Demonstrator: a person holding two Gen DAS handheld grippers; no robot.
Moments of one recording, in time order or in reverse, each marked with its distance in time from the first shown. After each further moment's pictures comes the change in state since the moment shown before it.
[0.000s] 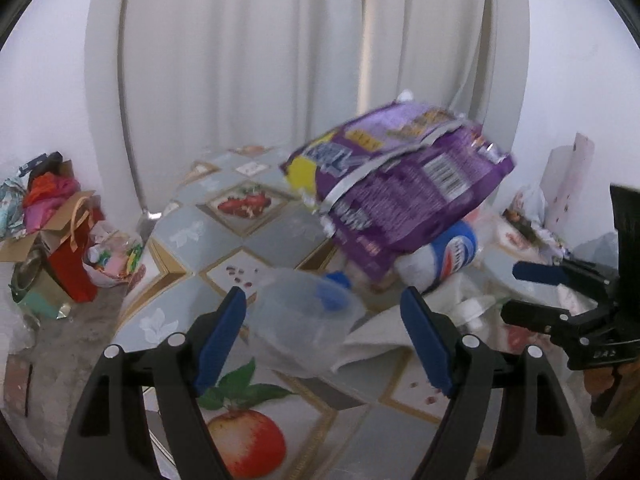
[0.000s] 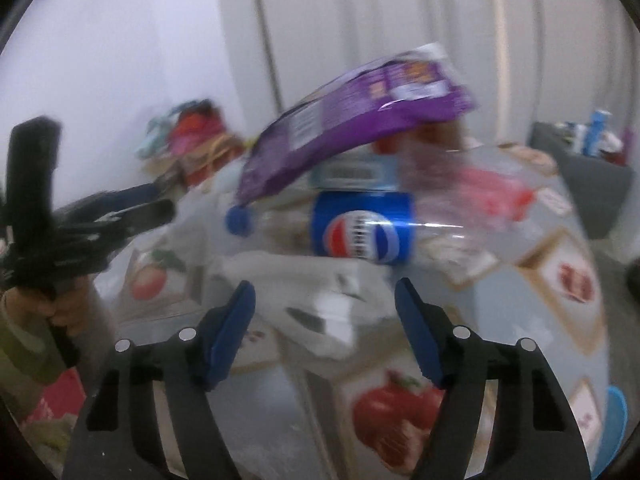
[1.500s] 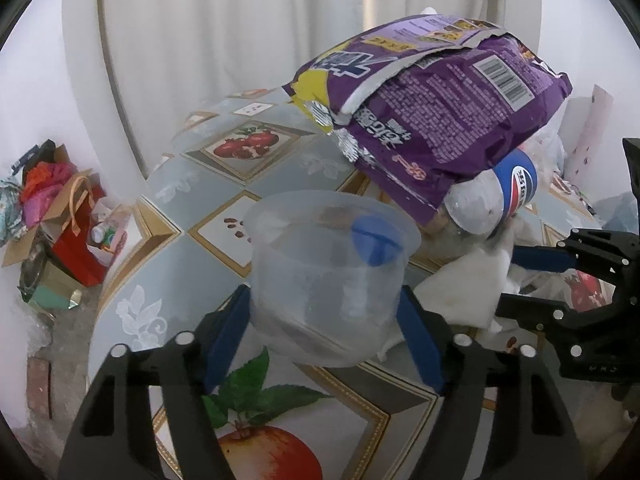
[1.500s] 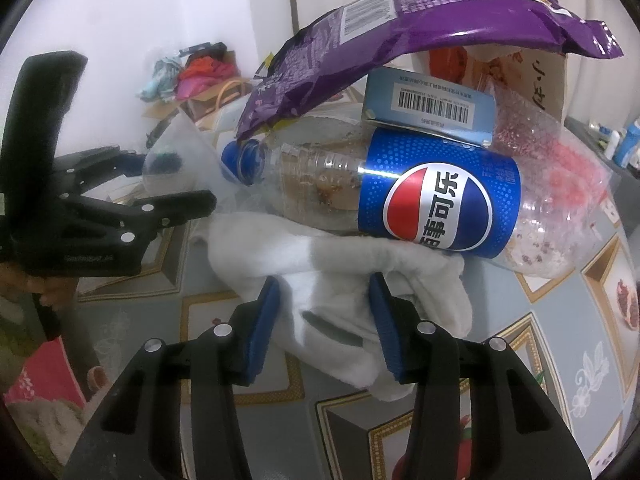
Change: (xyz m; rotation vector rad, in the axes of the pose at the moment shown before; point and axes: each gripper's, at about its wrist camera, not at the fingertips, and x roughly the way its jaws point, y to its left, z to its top) left arm 0.060 0.009 -0.016 0.056 0.173 0.033; right arm 0.061 0.023 -0.010 -0.080 0.140 -0.034
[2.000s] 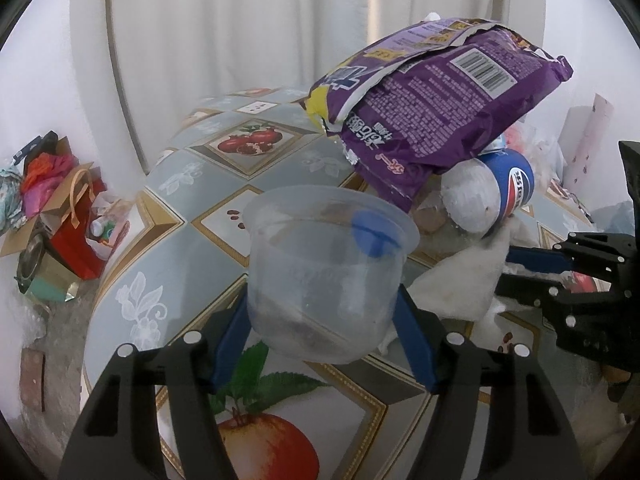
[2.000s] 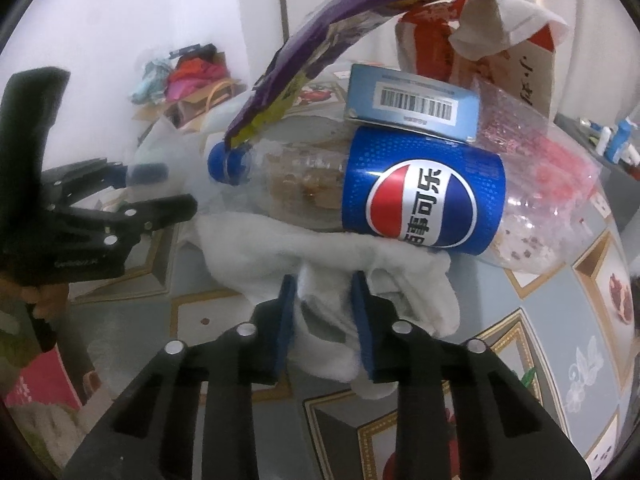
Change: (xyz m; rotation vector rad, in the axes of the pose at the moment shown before) left arm -0.004 0.001 -0.006 -0.026 -0.015 -0.003; right arm 0.000 -0.008 0.000 0.028 -0.005 -0.036
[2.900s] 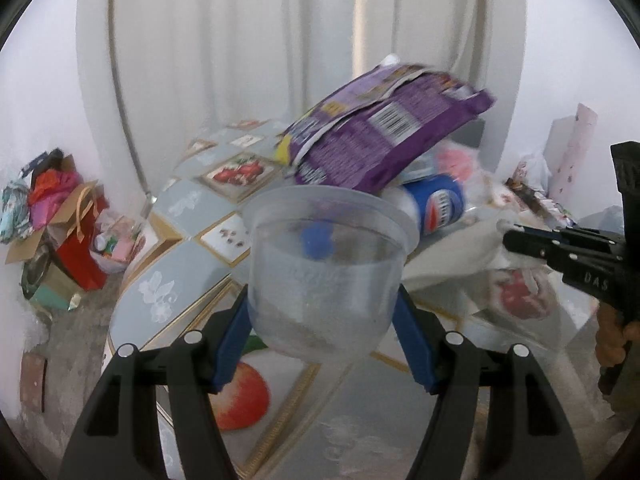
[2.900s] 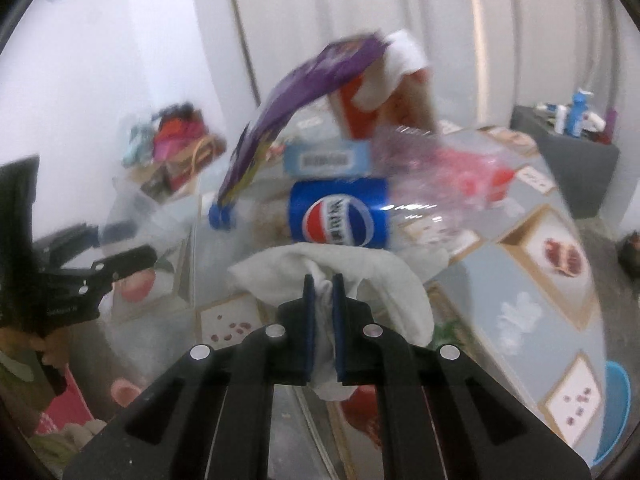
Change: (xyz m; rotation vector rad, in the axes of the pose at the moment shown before) left arm -0.074 -0.035 -0.002 0.017 -0.086 -0.028; right arm -0.096 -0.051 -0.028 0.189 -0.176 -0.024
